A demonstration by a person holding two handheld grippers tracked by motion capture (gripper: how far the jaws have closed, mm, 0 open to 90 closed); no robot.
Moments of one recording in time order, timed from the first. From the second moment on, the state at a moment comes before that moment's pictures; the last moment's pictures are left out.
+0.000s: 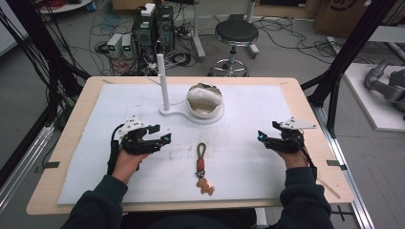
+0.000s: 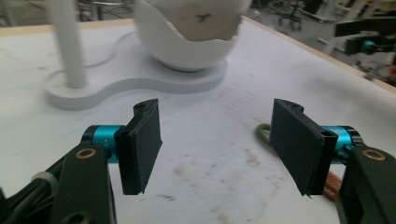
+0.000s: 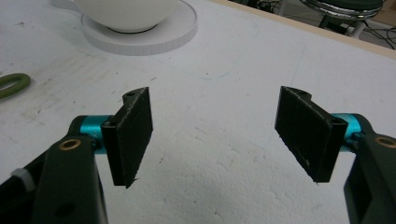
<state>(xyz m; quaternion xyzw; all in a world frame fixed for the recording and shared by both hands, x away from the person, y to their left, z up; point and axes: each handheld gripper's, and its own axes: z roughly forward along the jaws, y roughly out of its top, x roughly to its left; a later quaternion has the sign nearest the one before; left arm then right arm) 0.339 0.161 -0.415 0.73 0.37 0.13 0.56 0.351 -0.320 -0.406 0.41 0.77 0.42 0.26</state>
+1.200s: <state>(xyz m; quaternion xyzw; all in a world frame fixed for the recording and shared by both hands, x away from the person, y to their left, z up) 0.335 0.080 -0.442 0.87 0.28 0.10 0.39 0.347 -0.317 -0.407 0.40 0.77 0.42 0.26</state>
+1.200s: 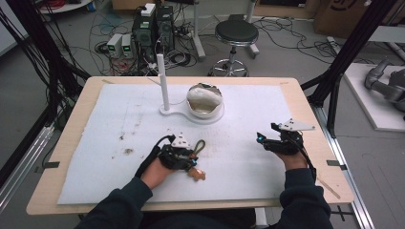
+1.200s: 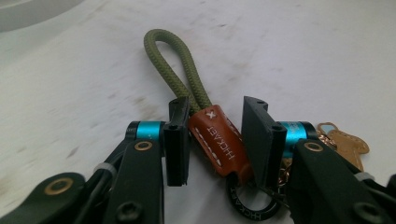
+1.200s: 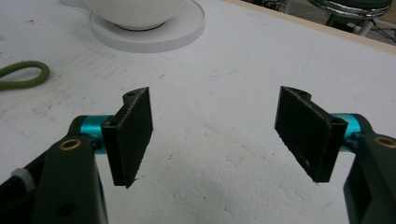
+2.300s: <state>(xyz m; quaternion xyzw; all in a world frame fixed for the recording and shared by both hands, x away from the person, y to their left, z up) 0.339 0.105 -0.440 0.85 0.37 0.14 0.35 0.348 -0.314 -0.411 0.40 0.78 0.41 0.25</state>
